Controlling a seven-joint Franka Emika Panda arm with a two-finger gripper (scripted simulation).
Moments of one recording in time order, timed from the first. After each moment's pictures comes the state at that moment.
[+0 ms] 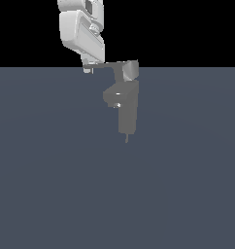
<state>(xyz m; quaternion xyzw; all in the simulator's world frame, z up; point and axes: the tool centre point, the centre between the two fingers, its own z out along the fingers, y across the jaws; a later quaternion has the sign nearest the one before) 0.017 0.089 0.278 0.61 -0.79 -0.08 0.06</state>
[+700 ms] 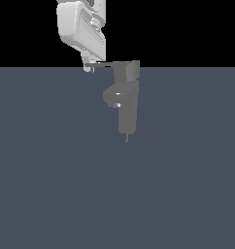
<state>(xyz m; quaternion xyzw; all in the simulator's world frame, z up) -0.012 0.081 0.283 0.61 -0.78 -0.08 0.06</state>
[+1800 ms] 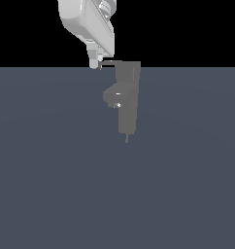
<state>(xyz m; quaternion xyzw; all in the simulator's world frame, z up) -0.076 0.051 0.294 0.62 -0.78 -0.08 0.06</state>
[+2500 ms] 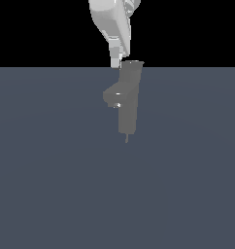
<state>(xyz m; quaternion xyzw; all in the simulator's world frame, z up) -0.098 0.003 0.296 0.63 -0.77 -0.08 0.07</state>
